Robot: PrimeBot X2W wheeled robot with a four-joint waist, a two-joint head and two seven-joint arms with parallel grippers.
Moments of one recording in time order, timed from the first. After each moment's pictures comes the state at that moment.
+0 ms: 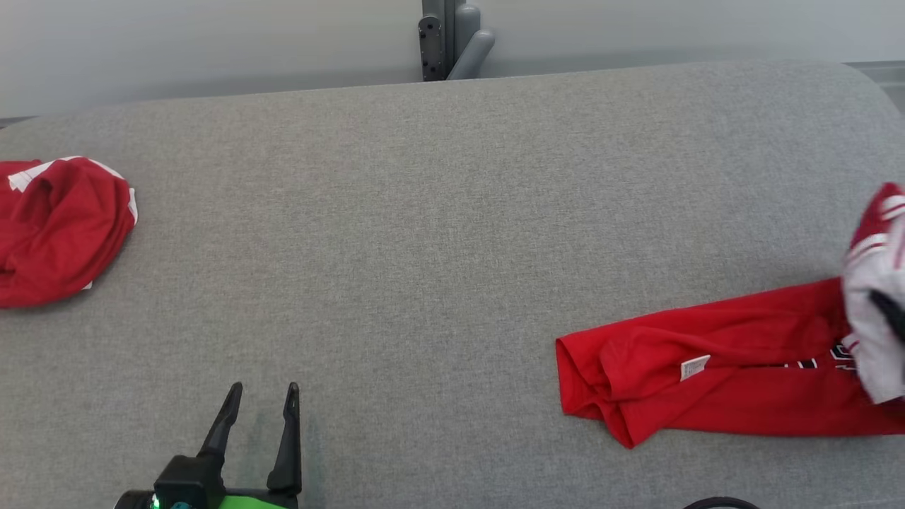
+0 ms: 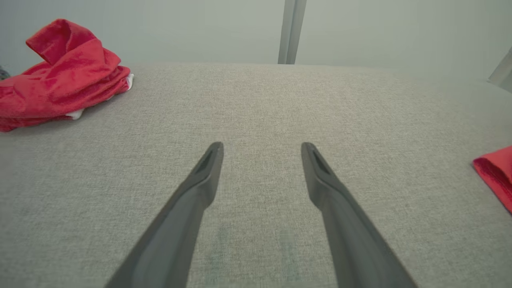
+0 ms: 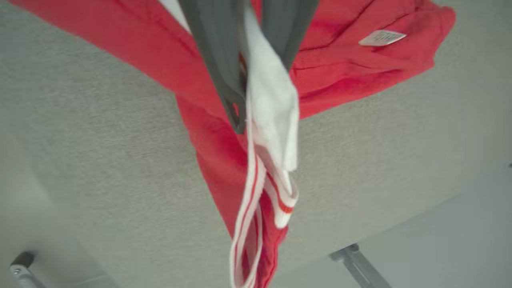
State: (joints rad) left arm 0.08 0.06 -0.08 0.18 -0.16 -0.12 -0.26; right arm -0.09 -0.66 -0.07 0.18 0.96 0.13 0.41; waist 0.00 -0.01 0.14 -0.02
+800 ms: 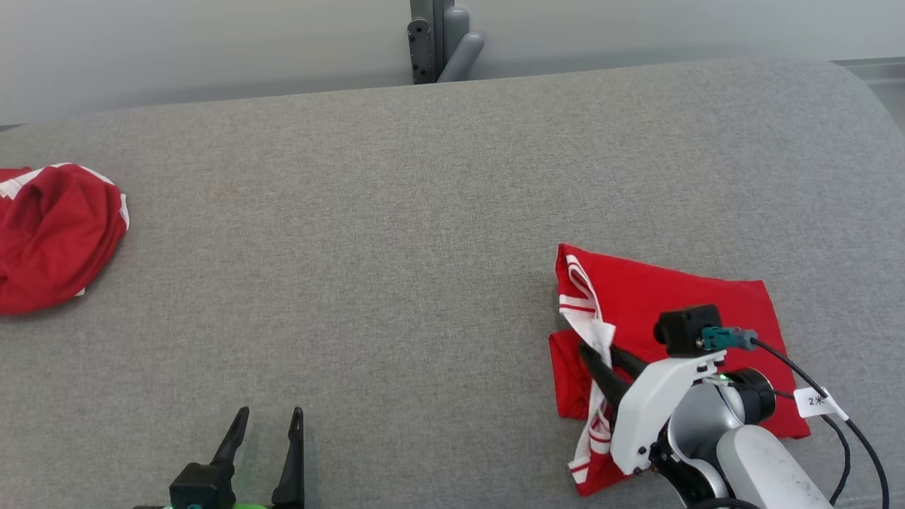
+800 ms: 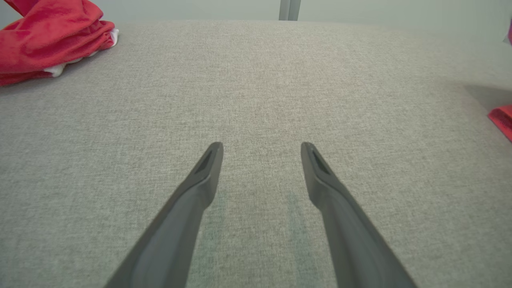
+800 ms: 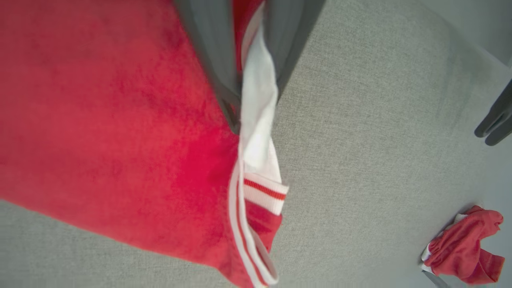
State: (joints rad) left arm 0.07 0.06 -0.07 0.31 -0.13 -0.12 -0.26; right arm -0.15 -0.11 0.25 0.13 0.39 0.13 0.37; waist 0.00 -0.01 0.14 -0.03
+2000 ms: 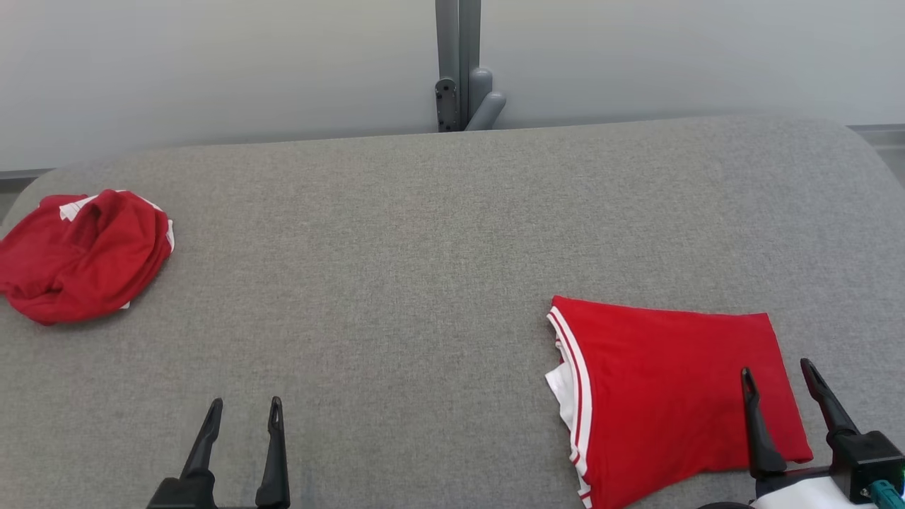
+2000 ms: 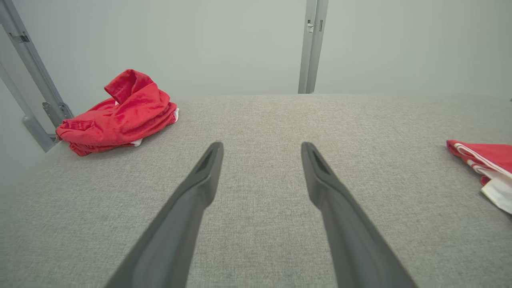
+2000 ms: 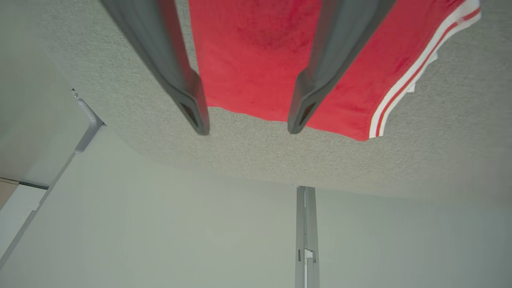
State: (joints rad) left arm 0.15 0.05 -0.05 0.11 -0.10 -0.05 -0.26; right arm 0.18 -0.08 -0.13 0.02 -0.04 0.13 -0.26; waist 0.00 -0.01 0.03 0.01
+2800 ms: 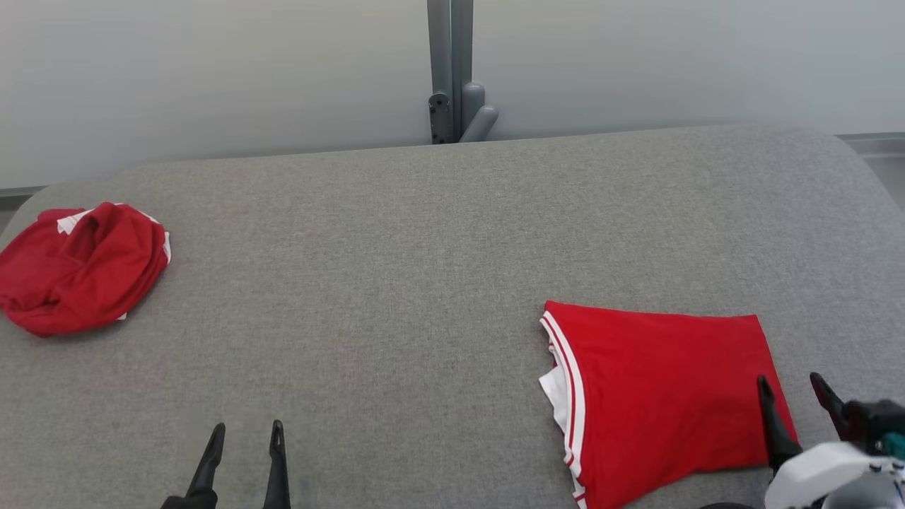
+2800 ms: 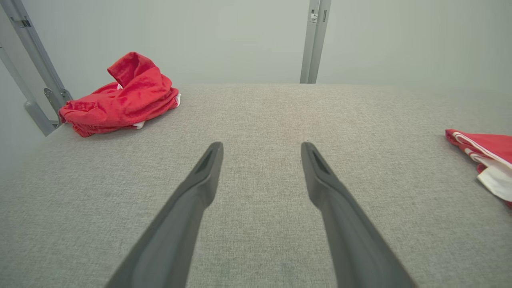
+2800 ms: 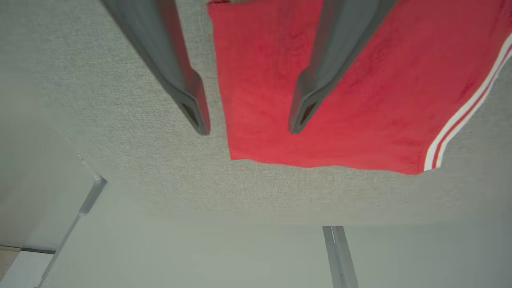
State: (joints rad) left arm 0.18 0.05 -0.05 0.14 -0.12 -0.04 -0.26; right arm 0.07 -0.18 -0.10 0.29 0.14 0.13 -0.19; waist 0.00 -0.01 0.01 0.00
